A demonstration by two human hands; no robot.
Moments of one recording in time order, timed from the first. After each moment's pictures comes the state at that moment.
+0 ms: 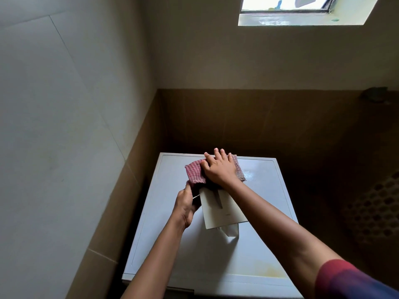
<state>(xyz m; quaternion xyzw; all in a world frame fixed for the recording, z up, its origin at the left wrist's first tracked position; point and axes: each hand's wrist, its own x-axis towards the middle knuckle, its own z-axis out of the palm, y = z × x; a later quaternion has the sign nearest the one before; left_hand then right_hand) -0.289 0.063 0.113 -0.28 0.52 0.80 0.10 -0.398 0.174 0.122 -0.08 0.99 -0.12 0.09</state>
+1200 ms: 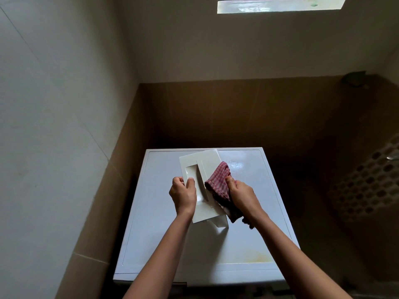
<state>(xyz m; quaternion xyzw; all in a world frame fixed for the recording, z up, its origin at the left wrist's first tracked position) -0.287 0.105 0.115 -0.27 0.80 0.52 -0.10 -0.288 0.263 0.115 0.10 0.92 -0.37 0.11</state>
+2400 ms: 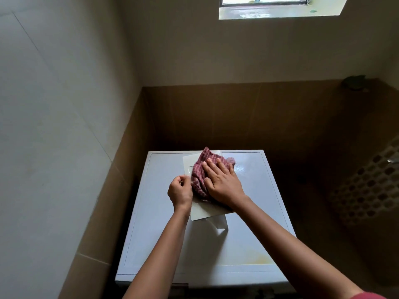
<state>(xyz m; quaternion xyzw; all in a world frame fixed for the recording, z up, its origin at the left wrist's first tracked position) -0.300 0.094 0.105 -0.28 0.76 0.58 -0.12 -0.320 0.225 0.120 -0.14 0.98 -0.15 0.04</state>
